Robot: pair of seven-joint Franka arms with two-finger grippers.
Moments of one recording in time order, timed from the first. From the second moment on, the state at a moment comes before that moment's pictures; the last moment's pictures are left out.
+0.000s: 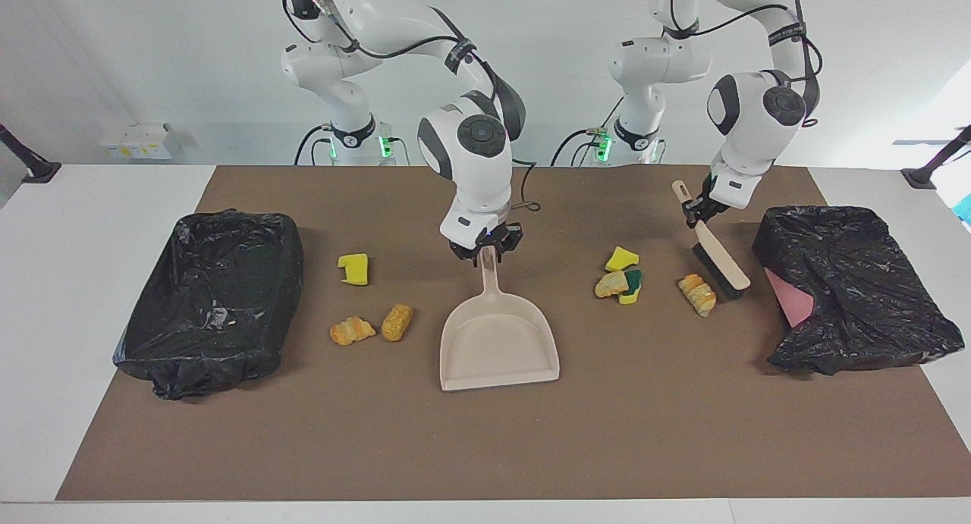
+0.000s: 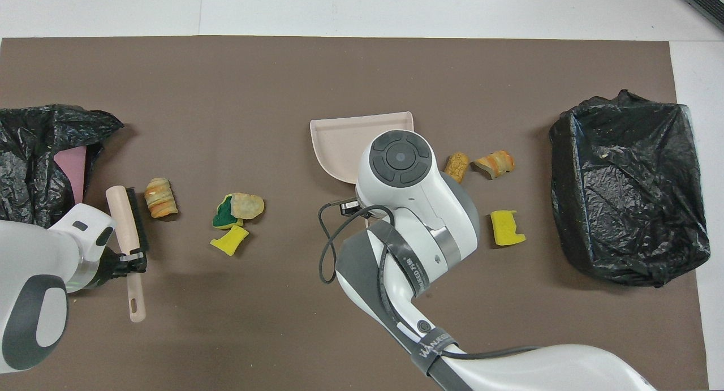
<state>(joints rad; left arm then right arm) -0.02 -0.26 0.02 -2.50 0.00 2.16 -0.26 0.49 0.36 0.10 -1.69 0.02 2.02 0.40</state>
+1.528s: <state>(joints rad) -0.15 -0.22 0.00 -2.50 -0.08 2.18 -0.10 0.48 0.33 0.10 -1.74 0.00 1.99 -0.16</state>
